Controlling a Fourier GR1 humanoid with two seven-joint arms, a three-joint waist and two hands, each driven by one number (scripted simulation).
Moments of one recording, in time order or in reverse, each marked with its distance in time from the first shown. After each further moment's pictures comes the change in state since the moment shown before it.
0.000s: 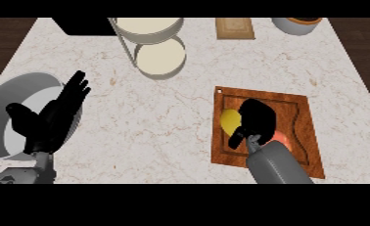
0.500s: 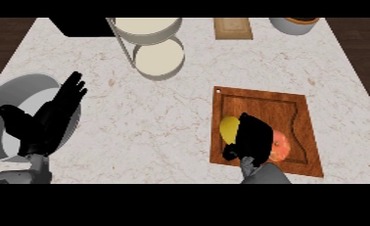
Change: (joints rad) left arm 0.018 -0.010 0.033 -0.027 -0.010 -0.031 0.020; right arm 0.141 0.039 0.085 -0.123 0.169 -0.003 0.068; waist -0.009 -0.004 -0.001
